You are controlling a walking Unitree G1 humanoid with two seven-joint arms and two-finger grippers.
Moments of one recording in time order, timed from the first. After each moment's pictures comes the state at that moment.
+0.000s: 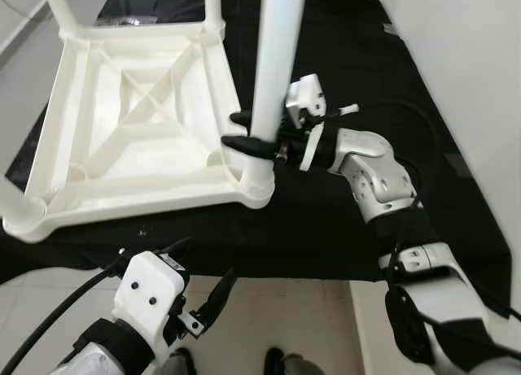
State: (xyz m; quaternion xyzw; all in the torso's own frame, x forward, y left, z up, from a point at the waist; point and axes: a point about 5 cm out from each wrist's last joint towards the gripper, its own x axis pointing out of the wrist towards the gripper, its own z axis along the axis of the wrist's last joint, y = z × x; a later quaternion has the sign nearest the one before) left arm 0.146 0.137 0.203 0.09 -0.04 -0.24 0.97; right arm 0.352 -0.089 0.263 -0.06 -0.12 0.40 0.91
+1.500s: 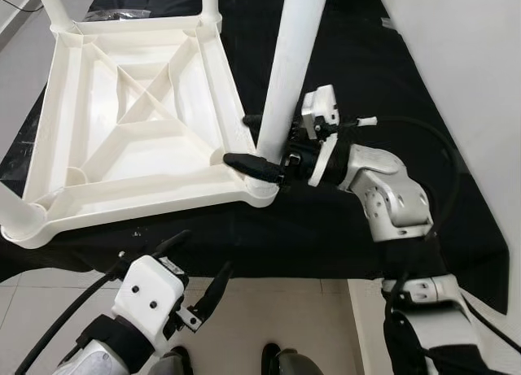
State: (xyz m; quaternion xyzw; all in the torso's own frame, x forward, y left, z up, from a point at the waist) left arm 0.154 0.139 0.190 0.11 -0.07 -0.23 0.97; right arm 0.339 -0.085 0.276 -0.02 -0.10 0.65 0.76
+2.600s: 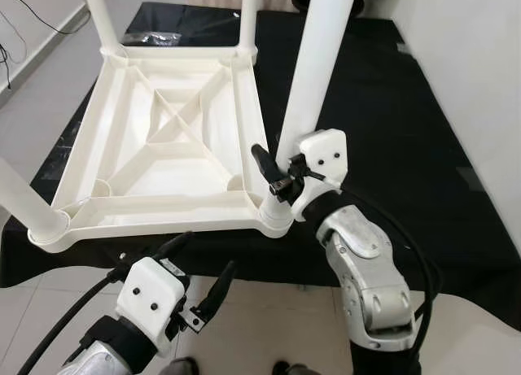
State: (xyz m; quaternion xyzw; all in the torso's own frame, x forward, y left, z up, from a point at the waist) left arm 0.161 0.138 0.191 0.10 -0.09 -0.23 0.96; right arm 0.285 -0.066 0.229 -0.03 -0.09 0.24 0.96
